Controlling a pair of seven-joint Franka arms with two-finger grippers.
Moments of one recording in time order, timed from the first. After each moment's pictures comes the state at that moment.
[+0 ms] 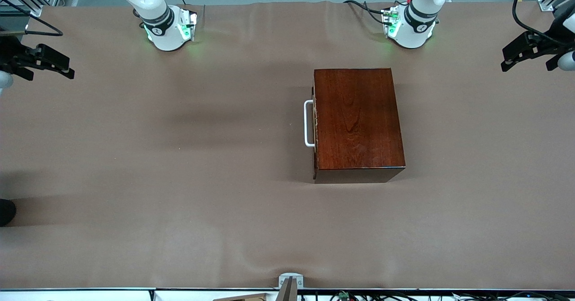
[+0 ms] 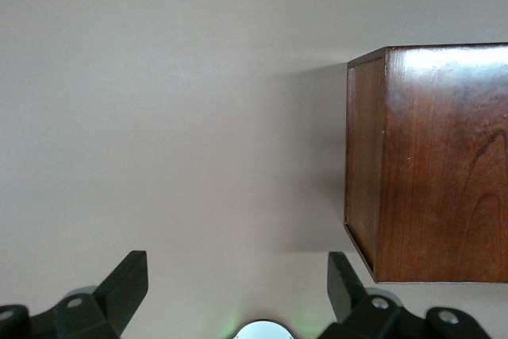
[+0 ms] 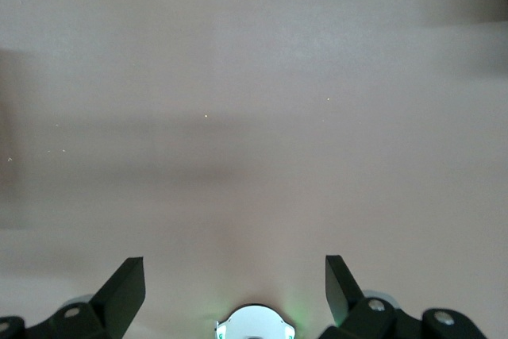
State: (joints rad) left arm 0.09 -0.10 -0.14 -1.56 0.02 1.44 -0.02; right arm 0.00 -0.02 0.00 -1.48 0.02 1.35 -0.02
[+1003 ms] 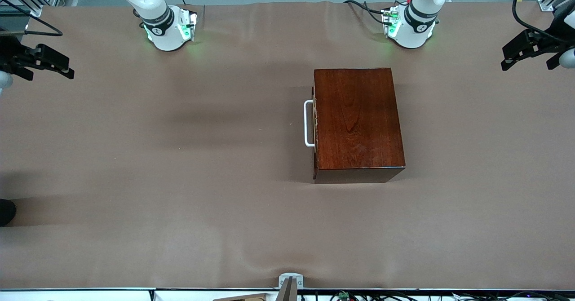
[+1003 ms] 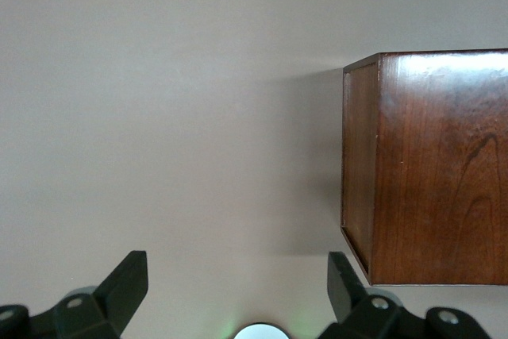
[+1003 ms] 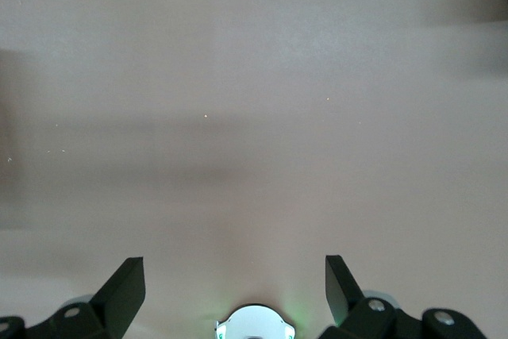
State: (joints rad) left arm 0.09 -0.10 -0.15 -1.54 0.02 1.44 -0.03; right arm 0.00 -0.02 0.00 -1.48 0.02 1.34 -0.02
